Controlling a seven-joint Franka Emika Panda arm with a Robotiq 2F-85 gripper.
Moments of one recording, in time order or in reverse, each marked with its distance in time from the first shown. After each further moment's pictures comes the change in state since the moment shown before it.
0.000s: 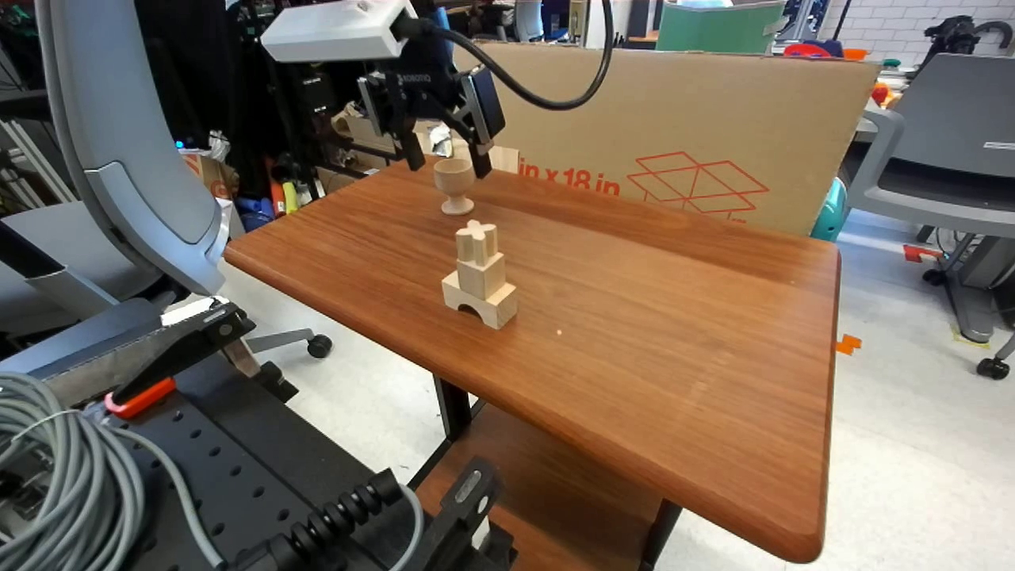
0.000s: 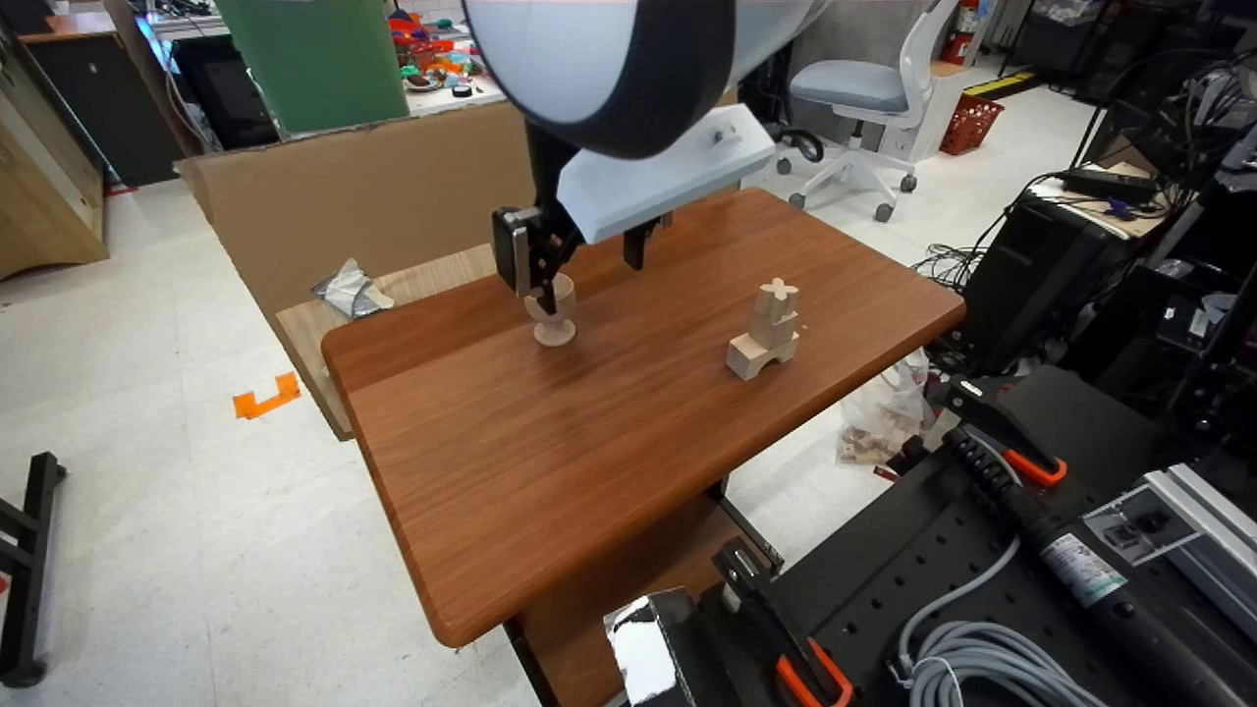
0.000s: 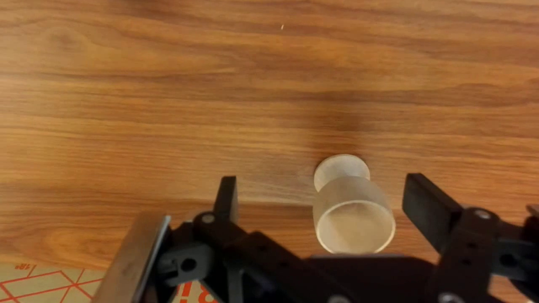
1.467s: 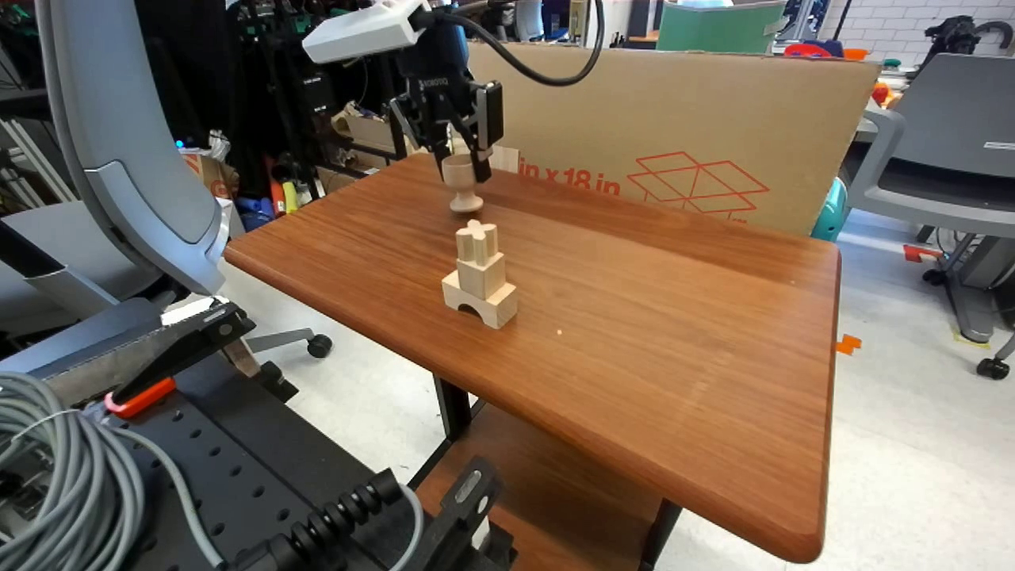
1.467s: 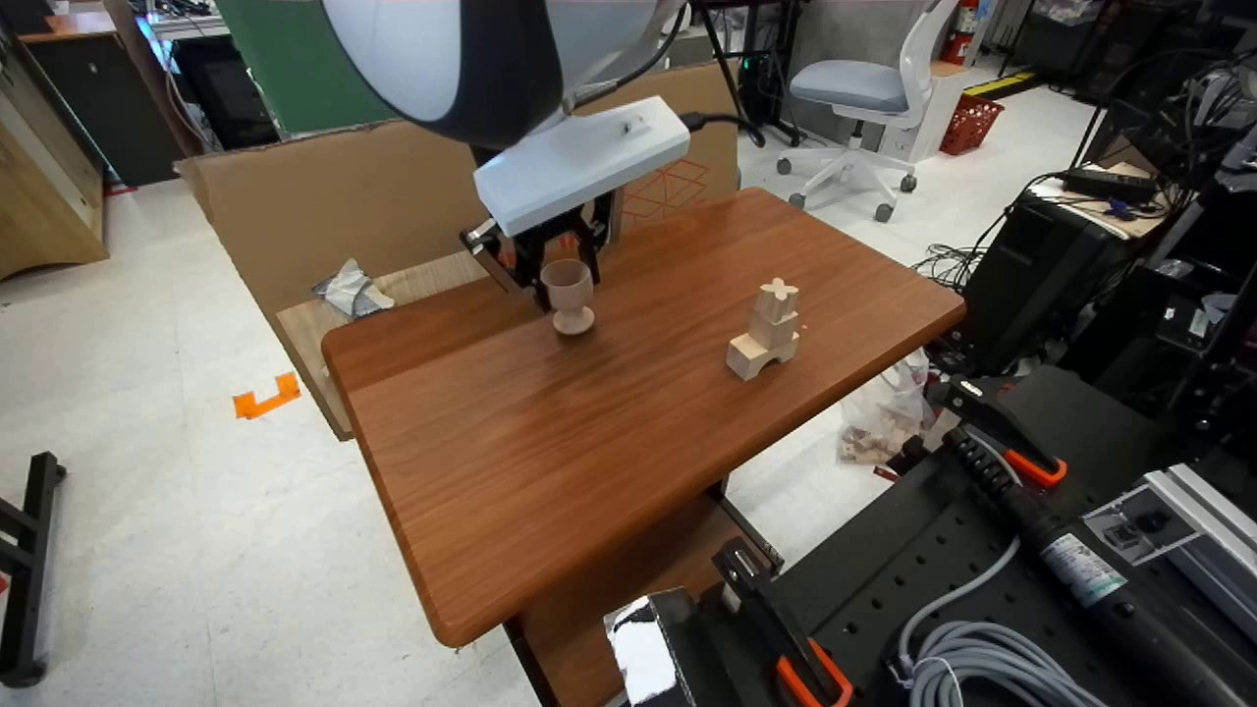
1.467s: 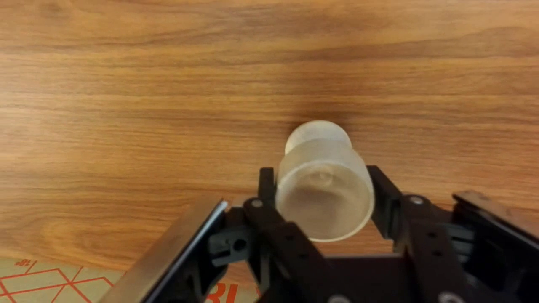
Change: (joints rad) arm 0.074 0.151 -0.045 0.270 0.004 -0.250 0.068
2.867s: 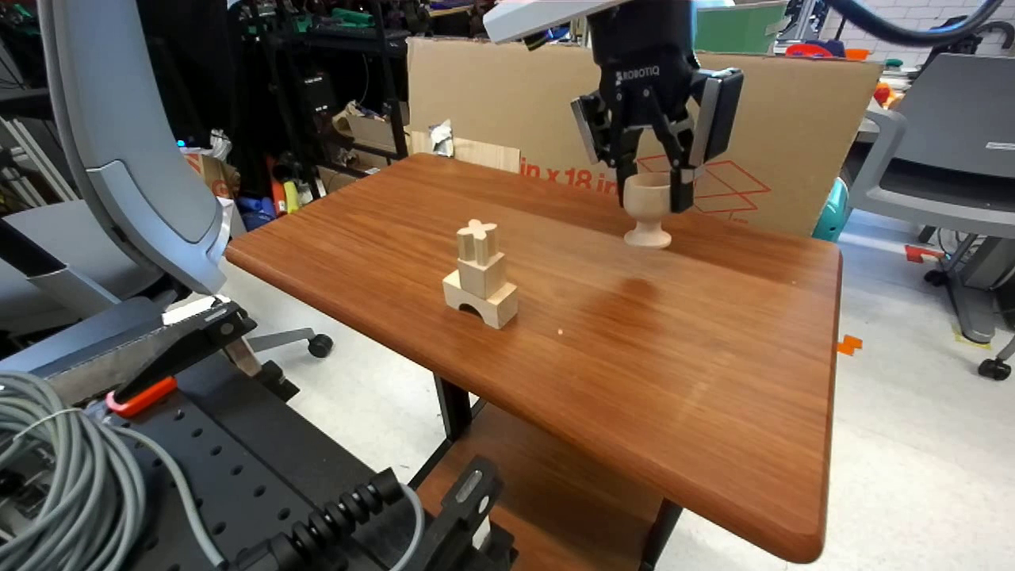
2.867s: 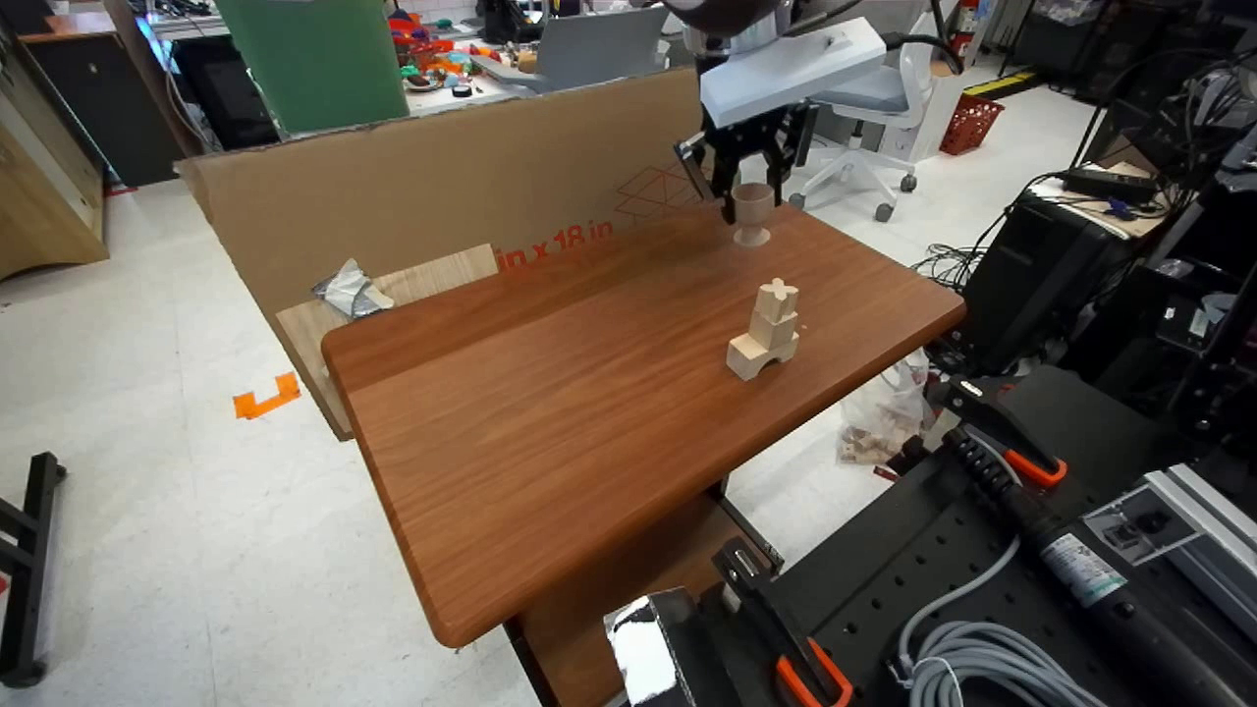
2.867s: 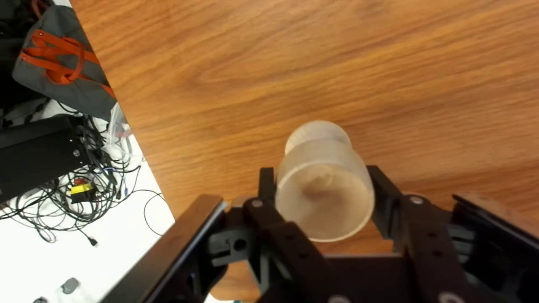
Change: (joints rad) arm -0.210 -0.026 -0.123 0.010 -0.004 -0.089 0.007
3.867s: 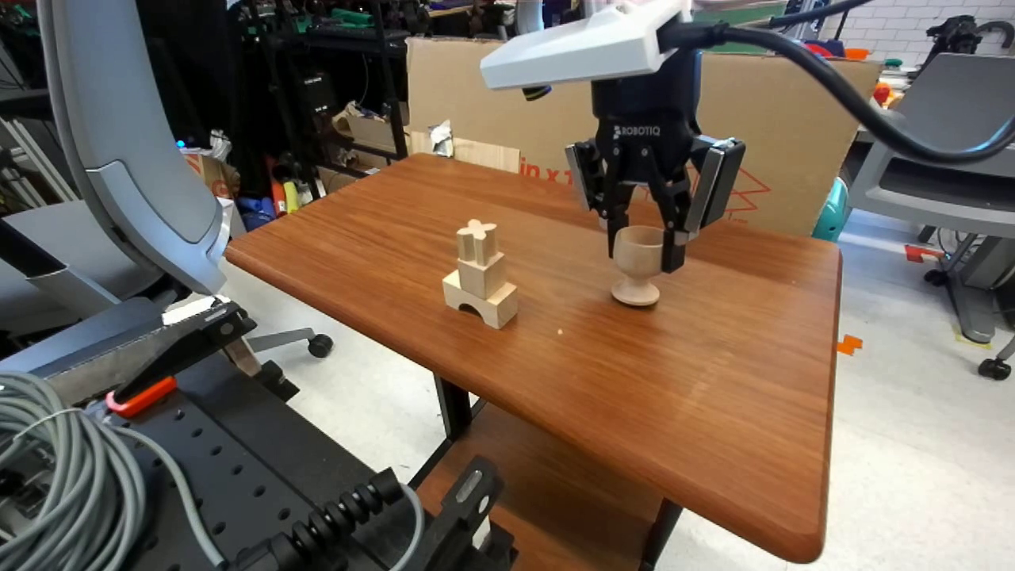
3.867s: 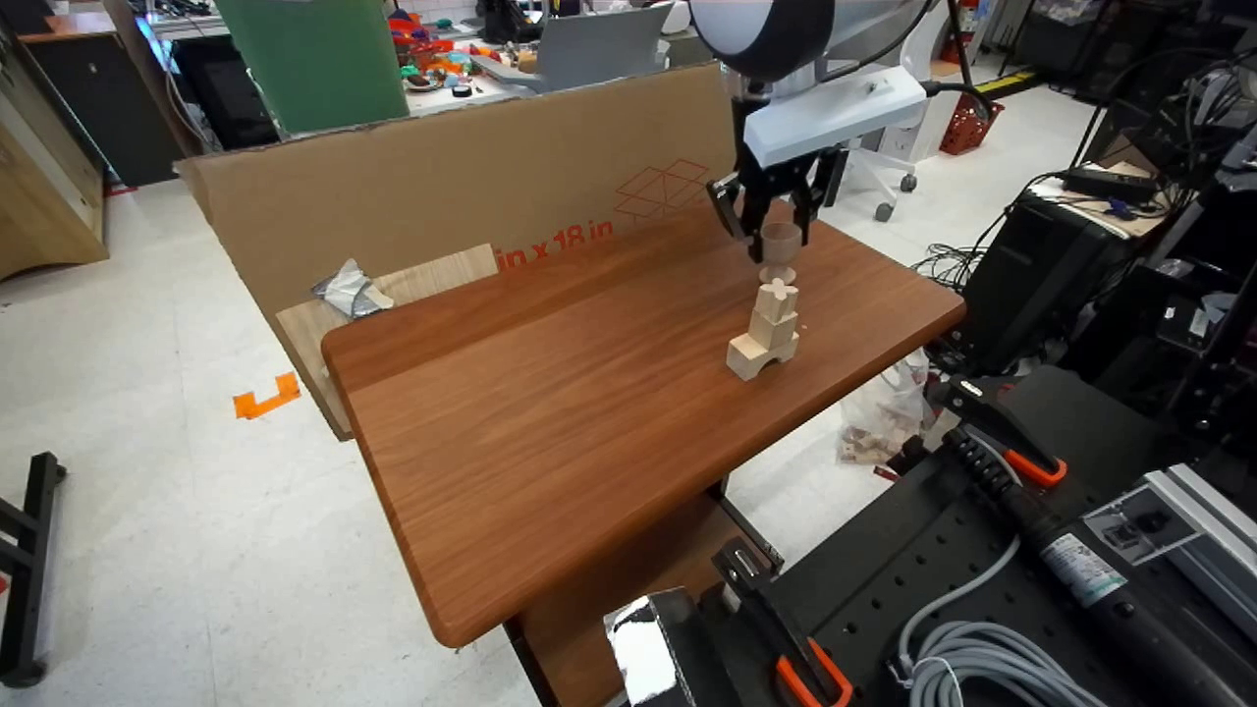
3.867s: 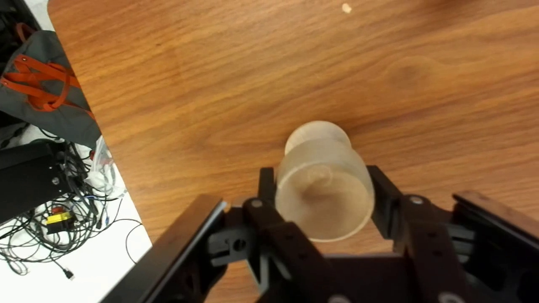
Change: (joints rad) arm -0.081 -0.007 0.049 -0.093 0.030 0.053 -0.078
